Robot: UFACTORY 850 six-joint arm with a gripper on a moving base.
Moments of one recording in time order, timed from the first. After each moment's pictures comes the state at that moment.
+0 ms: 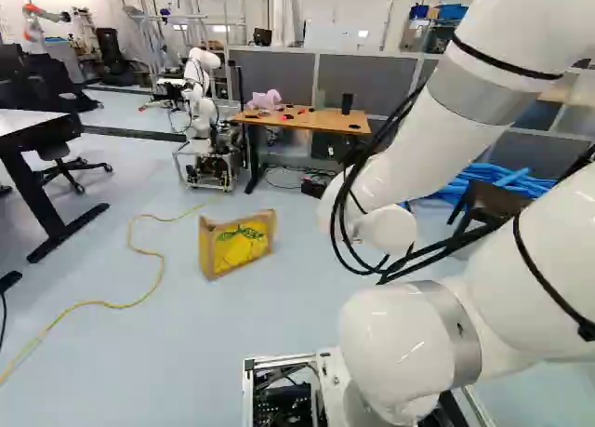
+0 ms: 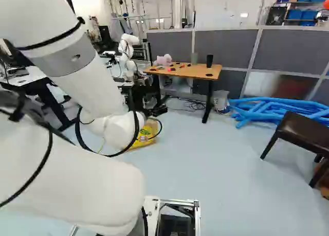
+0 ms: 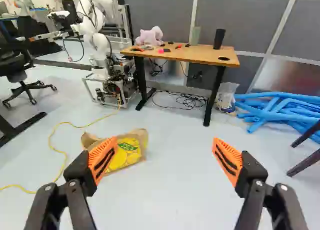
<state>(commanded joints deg) 0.0 16.0 -5.0 0.0 50.0 0.0</state>
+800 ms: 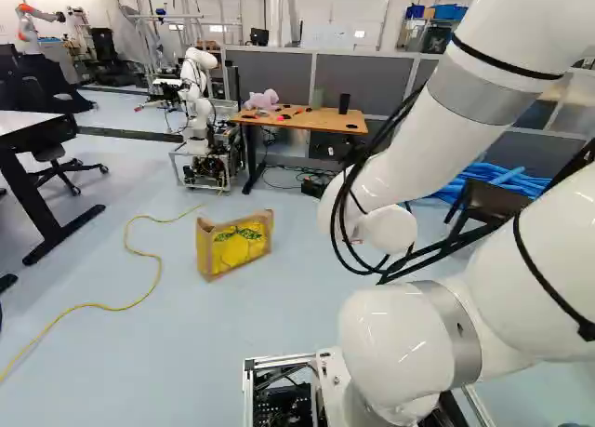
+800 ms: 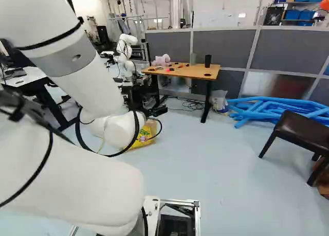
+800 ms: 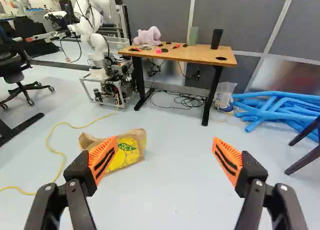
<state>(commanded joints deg) 0.0 16.0 -5.0 0.0 50.0 0.0</state>
